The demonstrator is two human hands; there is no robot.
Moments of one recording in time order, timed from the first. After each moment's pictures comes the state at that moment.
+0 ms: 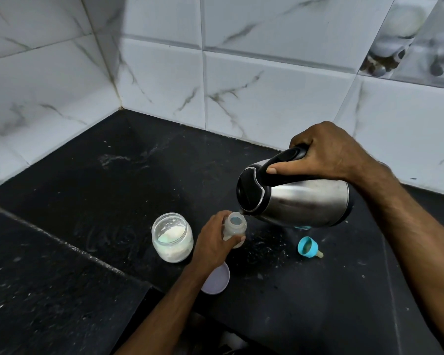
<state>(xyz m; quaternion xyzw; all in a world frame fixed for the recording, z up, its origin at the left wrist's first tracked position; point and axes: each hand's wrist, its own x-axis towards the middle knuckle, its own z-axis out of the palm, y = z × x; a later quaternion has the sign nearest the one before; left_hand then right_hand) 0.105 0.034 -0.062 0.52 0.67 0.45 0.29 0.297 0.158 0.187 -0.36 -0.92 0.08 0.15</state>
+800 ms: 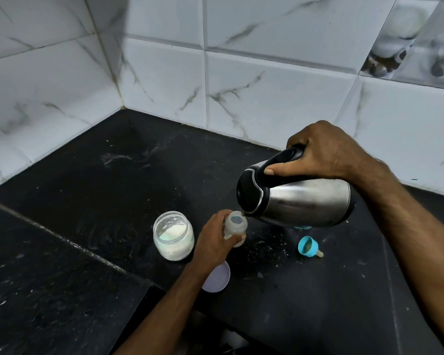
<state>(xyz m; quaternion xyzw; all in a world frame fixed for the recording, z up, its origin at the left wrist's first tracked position) 0.106 0.034 -0.061 0.52 0.67 0.45 0.28 0.290 0.150 0.194 -0.36 -0.92 0.07 0.13</state>
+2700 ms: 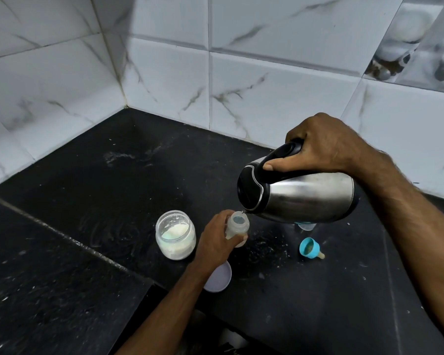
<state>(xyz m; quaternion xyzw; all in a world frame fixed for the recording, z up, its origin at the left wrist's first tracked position) 0.108 0.033 -0.057 0.51 0.67 0.45 0.29 0.278 0.147 0.209 -0.33 -0.93 0.04 0.11</state>
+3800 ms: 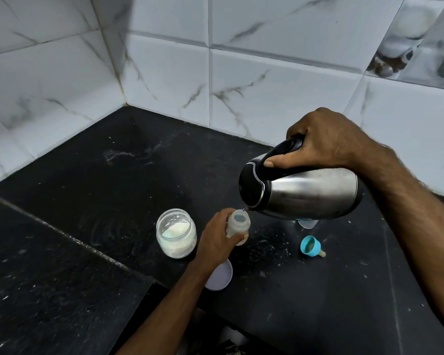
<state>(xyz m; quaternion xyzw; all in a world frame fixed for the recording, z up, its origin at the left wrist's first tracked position) 0.107 0.033 -0.057 0.51 0.67 0.44 0.30 0.275 0.148 0.210 -0.33 -0.94 0.02 0.11</state>
